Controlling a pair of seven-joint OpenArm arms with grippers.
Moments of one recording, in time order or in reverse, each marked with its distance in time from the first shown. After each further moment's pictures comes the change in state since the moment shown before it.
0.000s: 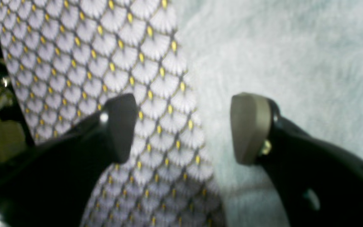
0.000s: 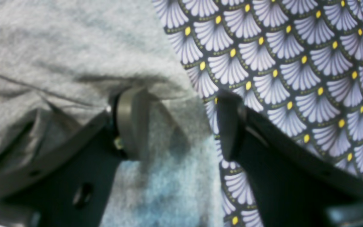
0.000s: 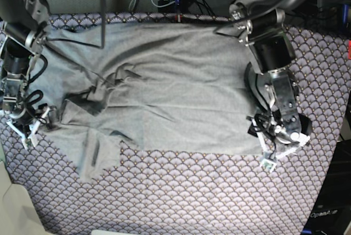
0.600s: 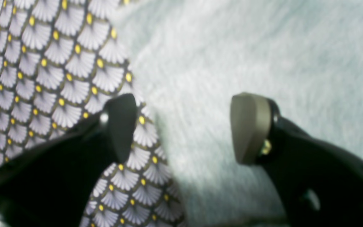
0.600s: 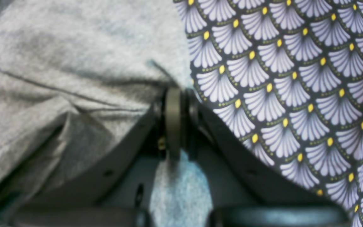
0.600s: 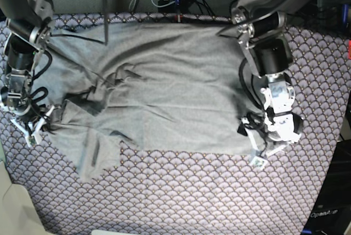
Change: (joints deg) left arm -1.4 -0.6 -0.3 -10.6 -1.0 6.0 -8.9; right arm -1.8 -1.4 0.0 0.5 0.8 -0.6 2.0
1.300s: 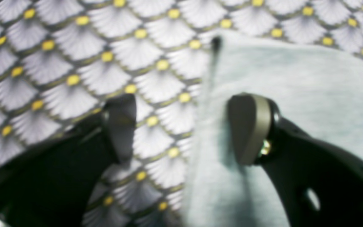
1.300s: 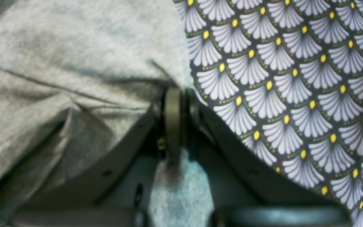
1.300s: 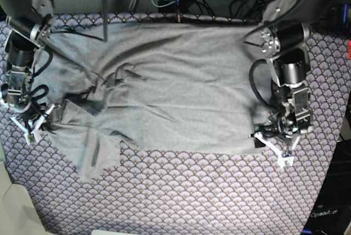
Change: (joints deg) left arm -5.0 -9.0 0.7 -21.6 -22.4 14.8 -11.5; right arm -1.6 0.0 -0.2 0.3 1.5 -0.4 1.7
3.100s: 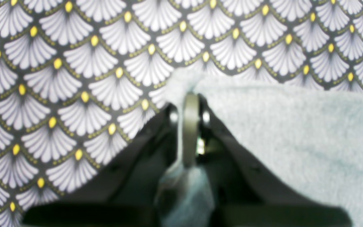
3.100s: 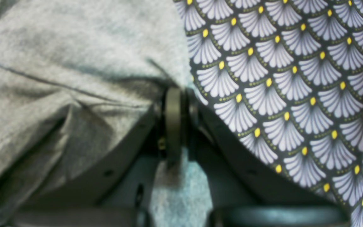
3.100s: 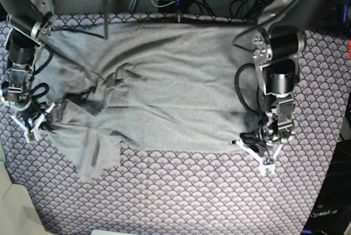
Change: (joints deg) left arm -3.6 2.6 6.1 -6.5 -0.8 6.0 -3.2; right arm -0.9 -0.2 0.2 0.8 0.0 -0.2 0.8
